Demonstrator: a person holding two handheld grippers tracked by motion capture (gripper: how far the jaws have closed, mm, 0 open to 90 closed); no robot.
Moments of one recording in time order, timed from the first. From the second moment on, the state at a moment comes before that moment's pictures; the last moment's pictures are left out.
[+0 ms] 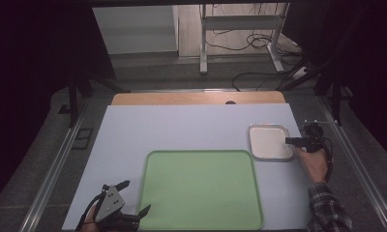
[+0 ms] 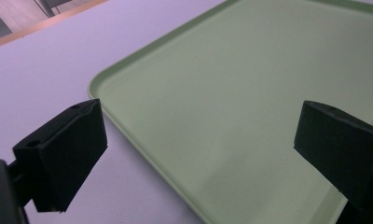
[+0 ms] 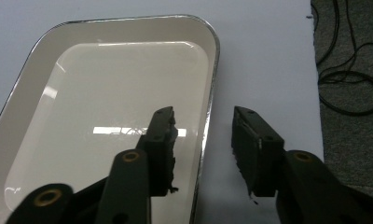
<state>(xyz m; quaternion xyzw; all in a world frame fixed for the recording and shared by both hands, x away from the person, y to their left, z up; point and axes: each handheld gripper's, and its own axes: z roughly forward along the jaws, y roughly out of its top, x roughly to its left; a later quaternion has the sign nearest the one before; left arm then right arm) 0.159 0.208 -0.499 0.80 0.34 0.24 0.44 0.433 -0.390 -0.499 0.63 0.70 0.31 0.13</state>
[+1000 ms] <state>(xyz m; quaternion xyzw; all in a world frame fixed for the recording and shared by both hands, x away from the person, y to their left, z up) 0.158 0.208 -0.499 0.80 0.34 0.25 0.44 0.440 -0.404 -0.503 0.67 0.66 0.34 0.06</state>
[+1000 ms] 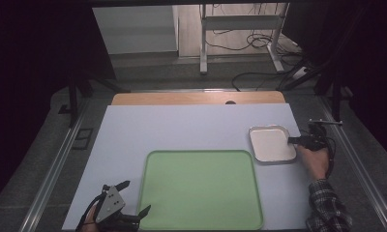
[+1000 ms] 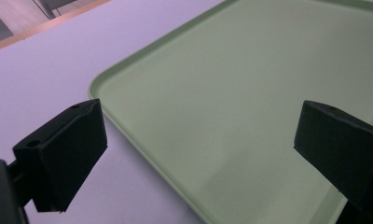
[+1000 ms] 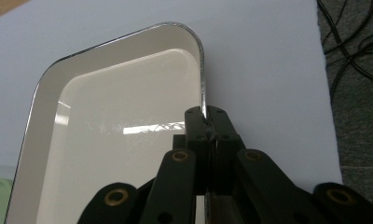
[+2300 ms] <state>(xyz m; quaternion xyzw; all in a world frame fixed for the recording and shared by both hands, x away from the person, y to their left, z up) 0.158 0.210 -0.499 0.79 0.34 0.24 0.45 0.408 -0.347 -0.484 0.61 0.69 0.39 0.02</state>
